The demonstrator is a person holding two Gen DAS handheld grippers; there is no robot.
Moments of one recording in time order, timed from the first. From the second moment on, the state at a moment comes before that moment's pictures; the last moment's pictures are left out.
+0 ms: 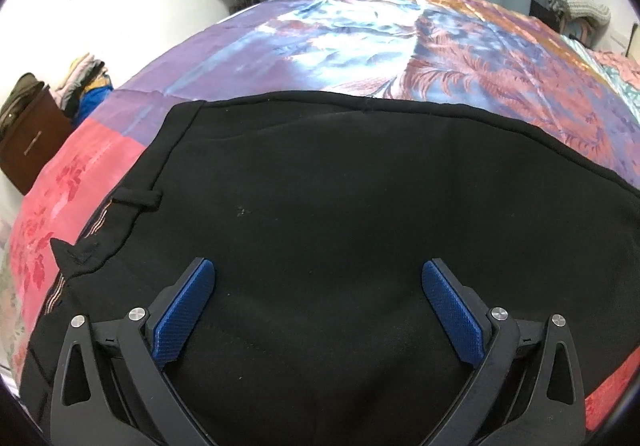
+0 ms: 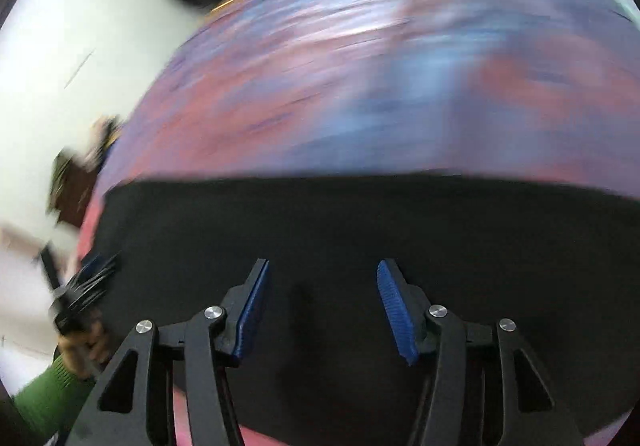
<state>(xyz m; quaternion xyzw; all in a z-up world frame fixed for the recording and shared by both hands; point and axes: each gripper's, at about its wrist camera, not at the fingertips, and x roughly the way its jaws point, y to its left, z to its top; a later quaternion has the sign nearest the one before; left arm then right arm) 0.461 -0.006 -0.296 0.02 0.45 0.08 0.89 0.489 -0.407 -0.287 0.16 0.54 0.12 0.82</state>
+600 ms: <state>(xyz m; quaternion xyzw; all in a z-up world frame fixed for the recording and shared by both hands) 0.457 -0.007 -0.297 0.01 0.44 0.08 0.90 0.438 -0.651 -0.288 0.16 0.55 -0.19 0.79</state>
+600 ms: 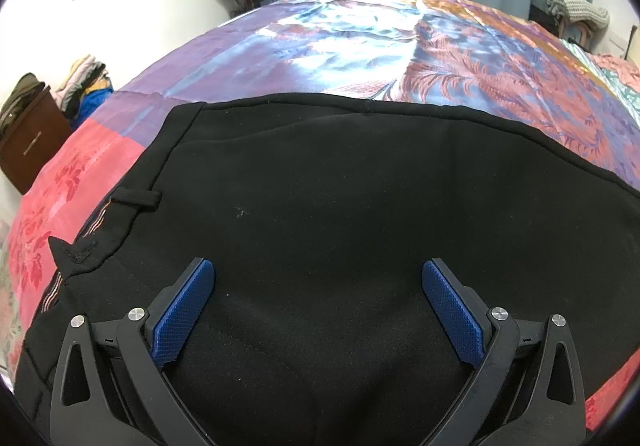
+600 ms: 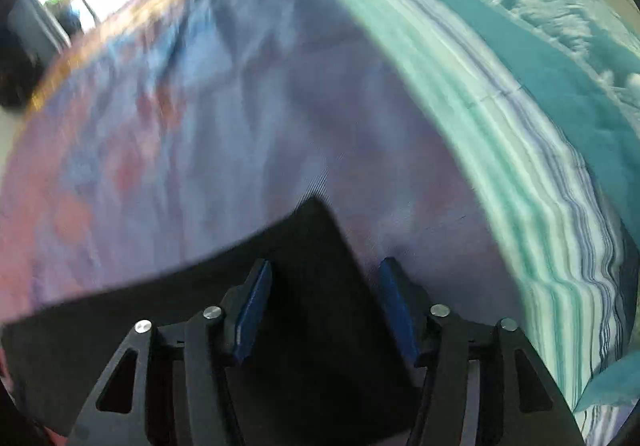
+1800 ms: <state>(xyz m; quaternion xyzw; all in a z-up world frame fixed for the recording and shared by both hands) 0.356 -0.016 -0.251 0.01 0.48 -0.03 0.88 0.047 -0.299 -0.190 0.22 0.38 -0.02 0.90</state>
